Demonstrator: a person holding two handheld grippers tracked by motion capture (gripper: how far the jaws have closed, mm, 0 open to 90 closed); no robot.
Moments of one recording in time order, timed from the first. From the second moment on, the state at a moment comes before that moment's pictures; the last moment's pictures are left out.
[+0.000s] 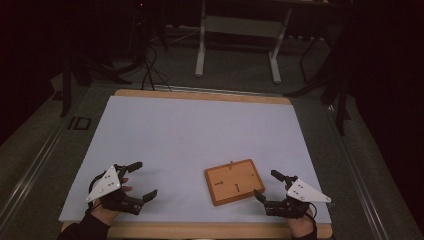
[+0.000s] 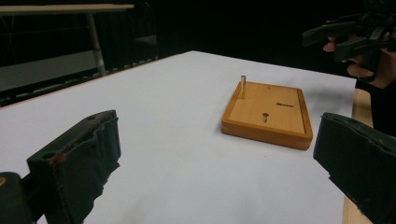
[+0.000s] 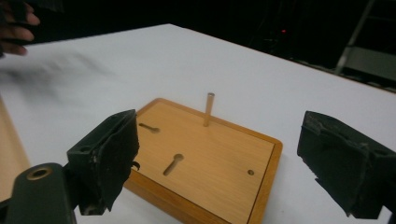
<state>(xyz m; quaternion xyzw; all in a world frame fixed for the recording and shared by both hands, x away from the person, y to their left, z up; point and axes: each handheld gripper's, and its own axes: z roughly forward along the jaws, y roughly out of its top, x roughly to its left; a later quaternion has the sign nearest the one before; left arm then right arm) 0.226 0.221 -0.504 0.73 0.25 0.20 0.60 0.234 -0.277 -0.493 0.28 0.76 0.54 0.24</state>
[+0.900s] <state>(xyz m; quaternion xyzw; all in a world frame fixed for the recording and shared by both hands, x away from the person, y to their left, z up) 0.227 0.217 -0.505 0.73 0.25 0.19 0.61 0.244 -0.253 -0.471 0.24 0.78 0.55 0.19</state>
